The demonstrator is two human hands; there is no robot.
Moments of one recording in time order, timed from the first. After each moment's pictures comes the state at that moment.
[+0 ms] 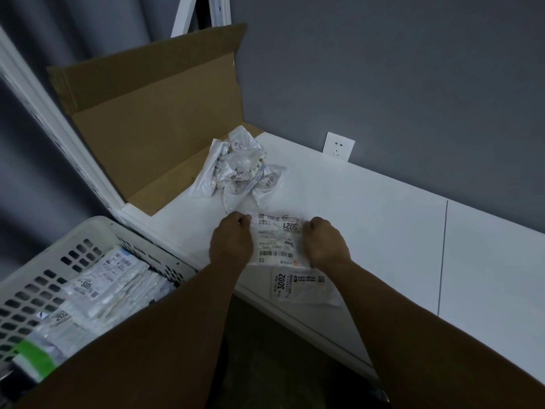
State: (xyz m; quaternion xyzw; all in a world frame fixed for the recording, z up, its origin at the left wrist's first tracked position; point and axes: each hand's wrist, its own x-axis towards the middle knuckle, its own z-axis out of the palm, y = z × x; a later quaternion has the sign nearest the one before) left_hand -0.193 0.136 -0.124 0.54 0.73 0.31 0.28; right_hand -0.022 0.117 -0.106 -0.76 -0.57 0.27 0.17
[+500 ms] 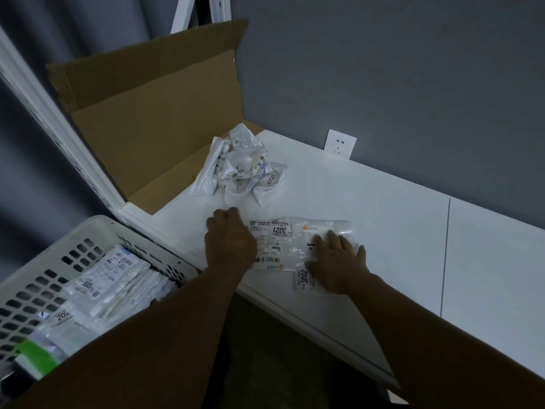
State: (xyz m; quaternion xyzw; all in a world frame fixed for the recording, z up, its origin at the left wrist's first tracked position) left_hand -0.203 0.129 -0.135 0.65 0.73 0.20 0.11; right_hand 0.007 0.092 -0.133 -0.70 -0.68 0.19 -0.09
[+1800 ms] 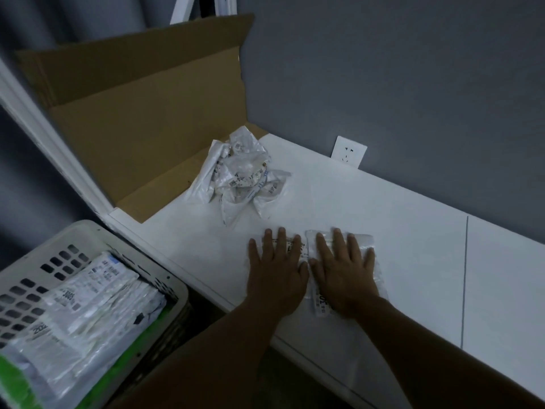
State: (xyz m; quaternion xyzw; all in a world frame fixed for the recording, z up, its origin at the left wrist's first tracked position) left_hand -0.130 0.128 -0.205 0.79 0.60 0.08 0.03; right_hand 0.025 0.117 -0.180 -0.70 -0.71 0.08 -0.04
